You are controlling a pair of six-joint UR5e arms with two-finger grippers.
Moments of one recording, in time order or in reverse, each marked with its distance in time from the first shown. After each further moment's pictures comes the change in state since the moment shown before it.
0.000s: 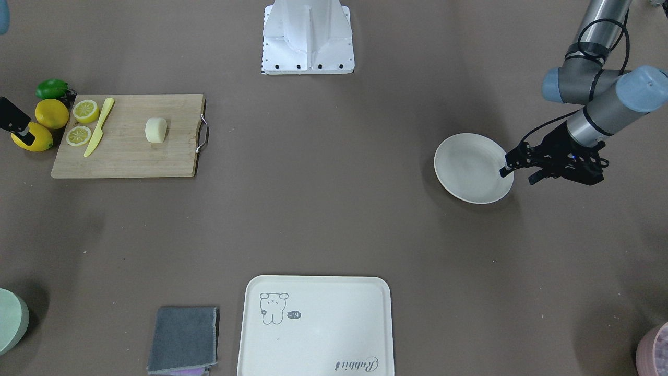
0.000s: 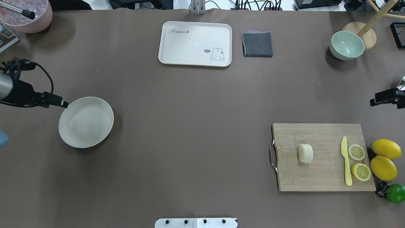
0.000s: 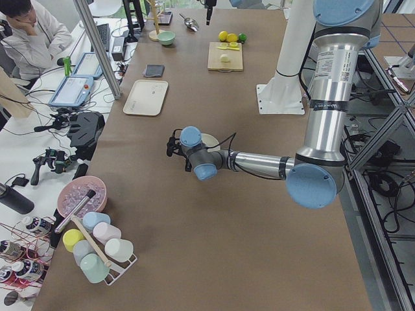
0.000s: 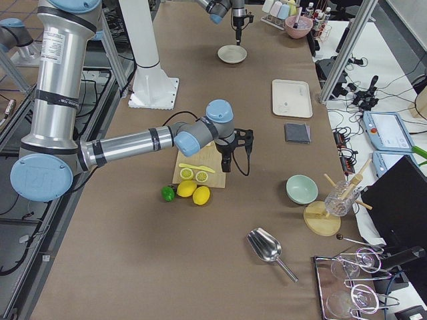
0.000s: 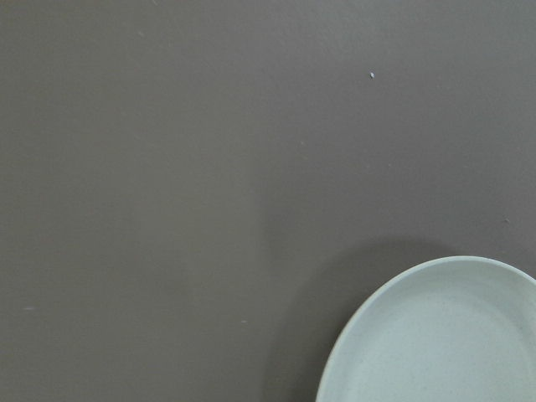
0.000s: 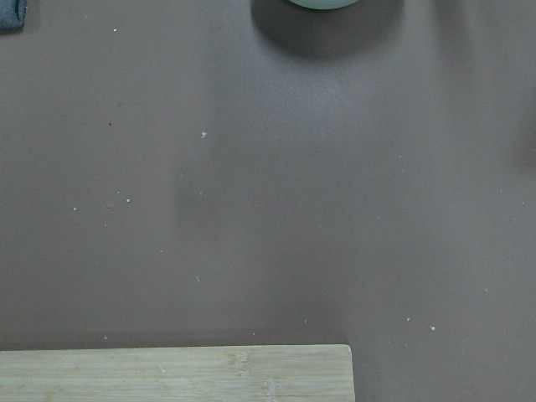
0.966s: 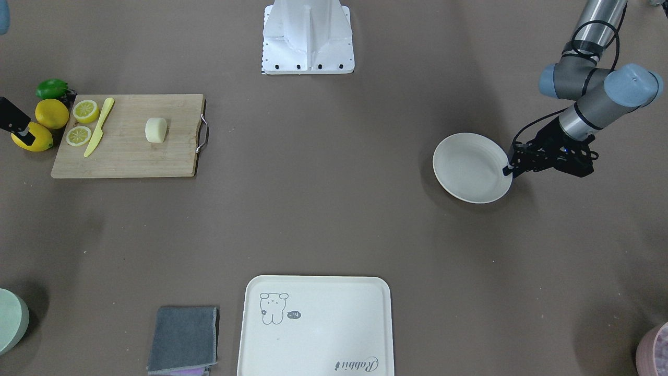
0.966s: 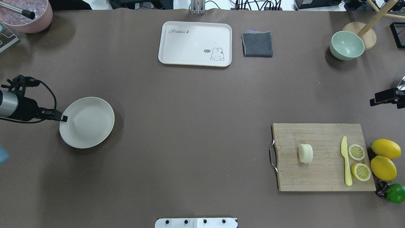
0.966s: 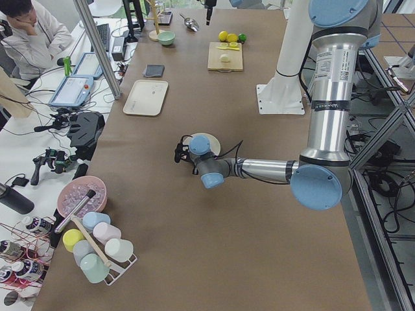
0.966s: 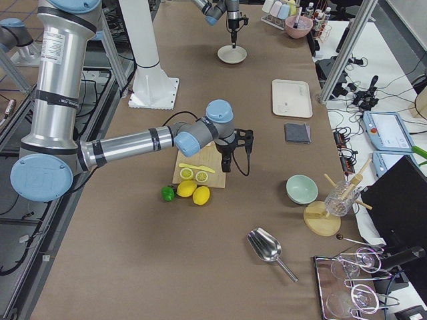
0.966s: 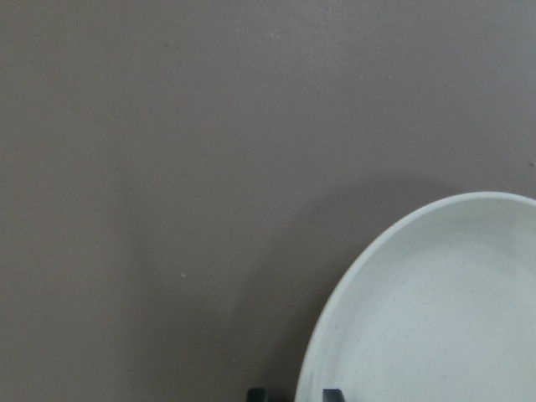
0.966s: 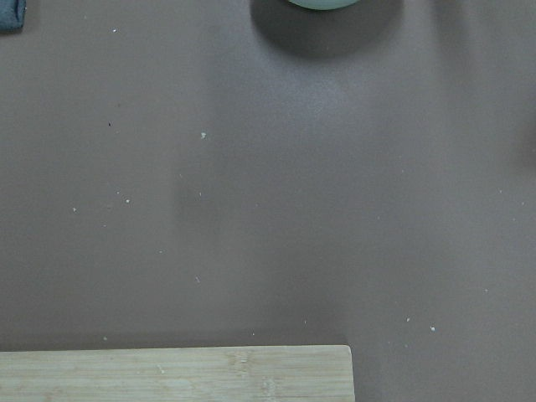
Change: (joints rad) left arm 0.030 0.060 0.019 -0.107 0.015 -0.011; right arm 0.000 0.000 0.000 0.000 -0.001 0.002
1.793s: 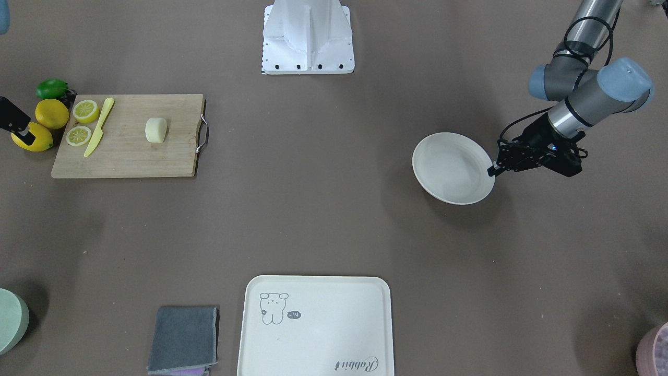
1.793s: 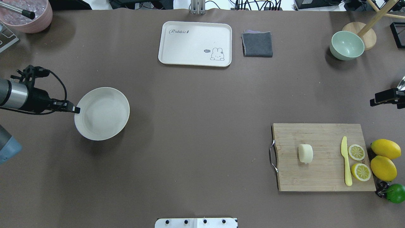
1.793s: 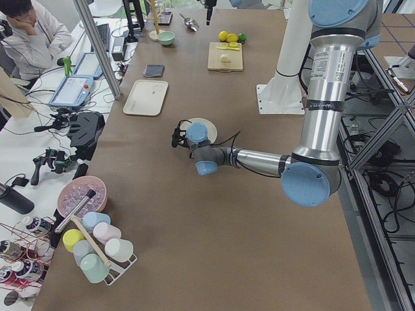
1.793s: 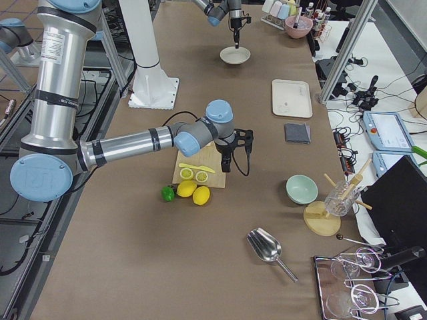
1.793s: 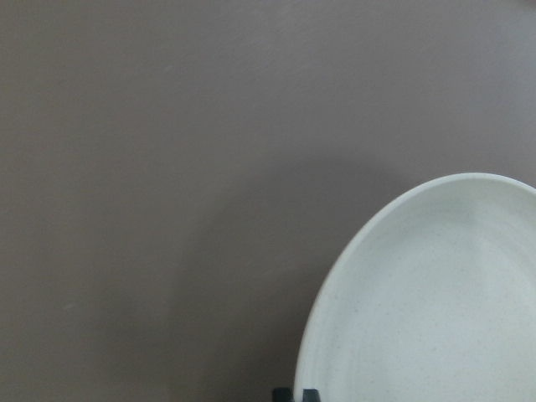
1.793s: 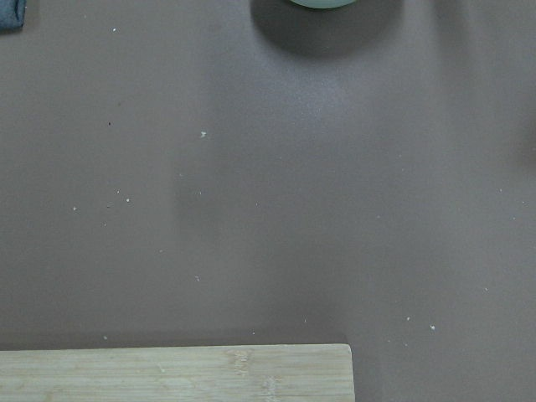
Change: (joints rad) left arm 0.002 -0.106 -0.047 -0.013 -0.035 -0.132; right arm 0.000 -0.001 0.001 0.000 0.000 0.000
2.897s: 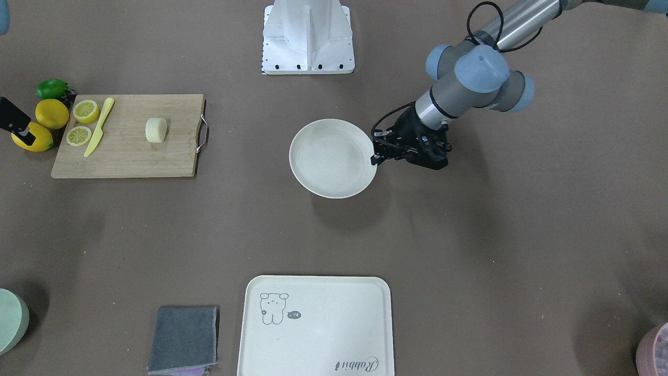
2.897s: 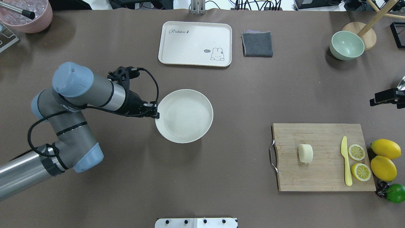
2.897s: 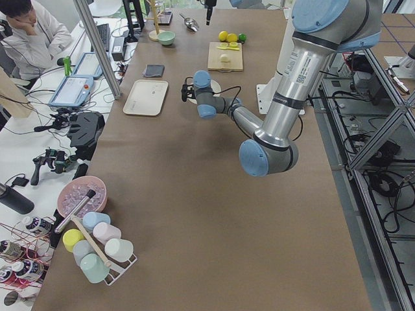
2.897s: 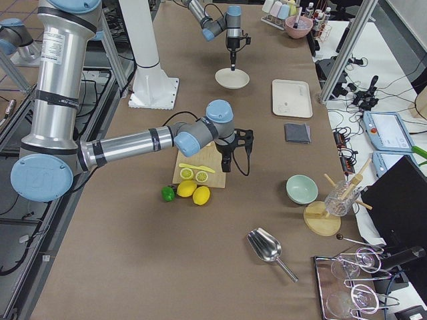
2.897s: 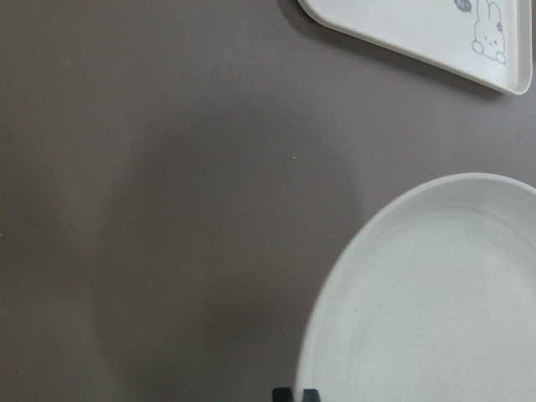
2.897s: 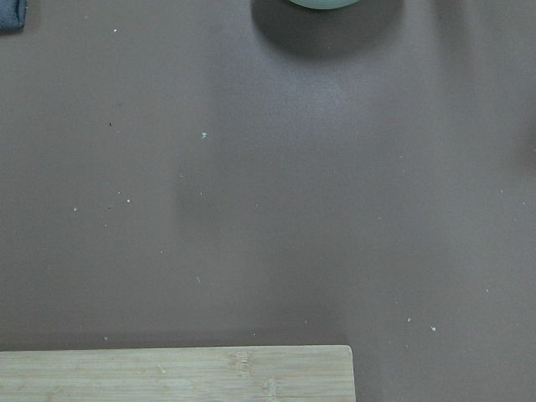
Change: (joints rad) left arm 0.276 -0.327 -0.105 0.391 0.205 -0.207; right arm 0.000 0.001 0.000 0.001 0.001 0.000
